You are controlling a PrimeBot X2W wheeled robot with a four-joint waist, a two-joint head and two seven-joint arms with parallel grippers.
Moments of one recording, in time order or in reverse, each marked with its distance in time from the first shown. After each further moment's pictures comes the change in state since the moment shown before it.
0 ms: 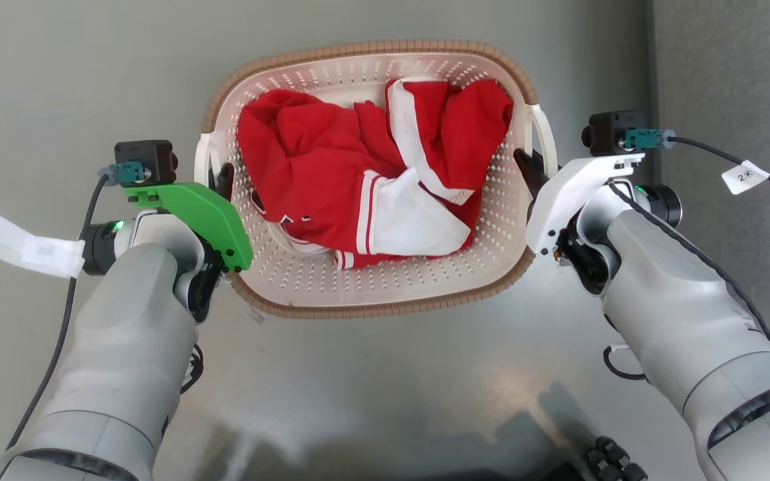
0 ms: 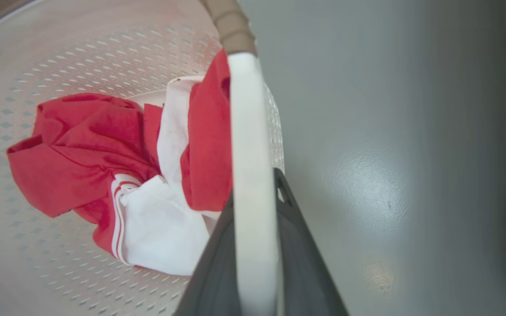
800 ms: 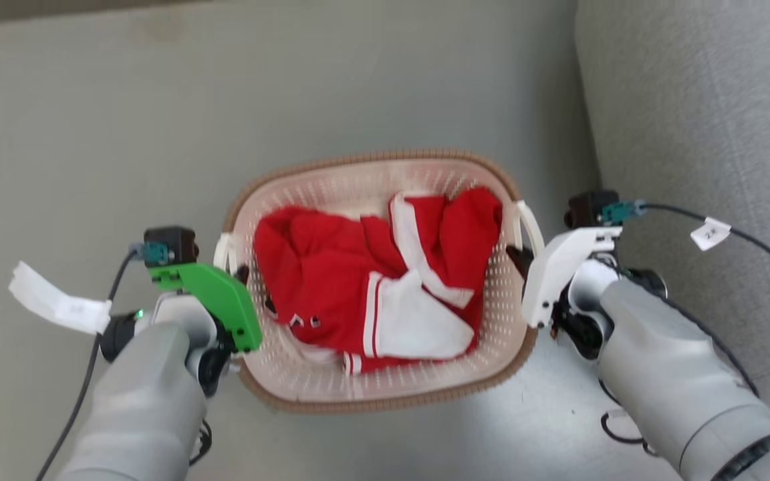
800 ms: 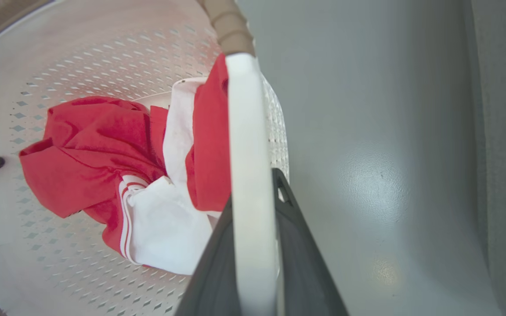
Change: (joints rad) left arm 0.144 -0.001 -0.075 0.034 -0.095 -0.007 0.090; right arm 0.131 0.005 0.084 0.017 0.117 0.000 0.121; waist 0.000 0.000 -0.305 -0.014
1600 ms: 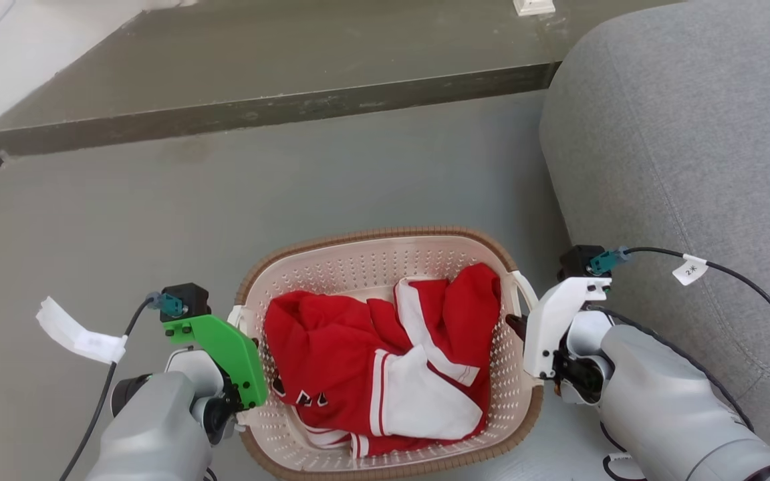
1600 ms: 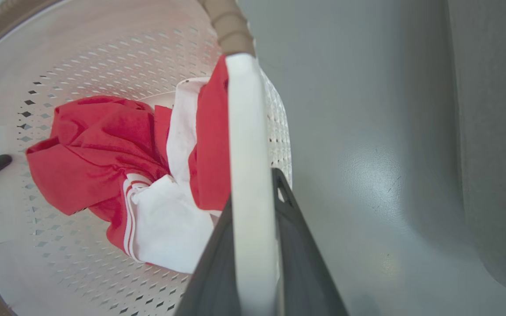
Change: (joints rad) left arm 0.103 0.001 -0.057 0.015 -0.094 0.000 0.125; right arm 0.090 0.002 0.054 0.019 0.078 0.000 0.130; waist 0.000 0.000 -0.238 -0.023
